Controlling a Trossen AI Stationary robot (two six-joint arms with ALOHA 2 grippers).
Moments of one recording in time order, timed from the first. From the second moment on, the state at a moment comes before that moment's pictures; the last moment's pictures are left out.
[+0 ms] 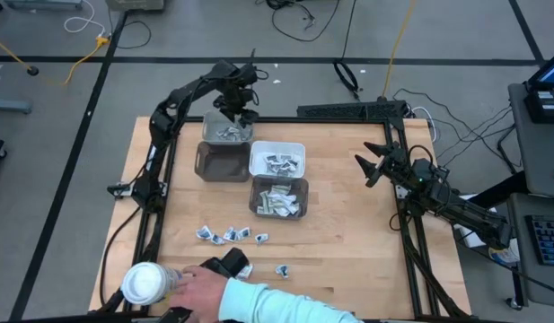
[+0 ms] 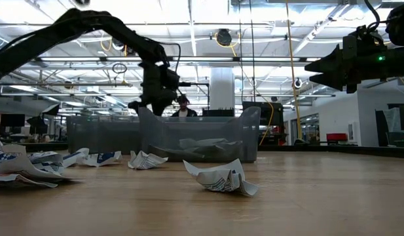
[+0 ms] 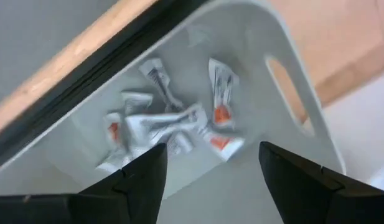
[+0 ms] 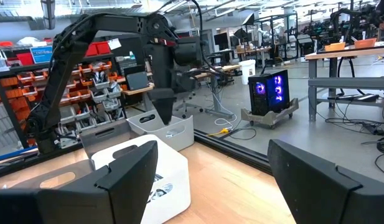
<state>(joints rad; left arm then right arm) 0.87 2.26 2.06 -1.44 0.18 -0.09 -0.50 0.01 0.01 0.08 0.10 0.17</state>
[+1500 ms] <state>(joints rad) -0.16 1.46 1.22 -1.33 0.01 -0.74 -0.50 0.01 0.01 0.08 0.10 0.17</state>
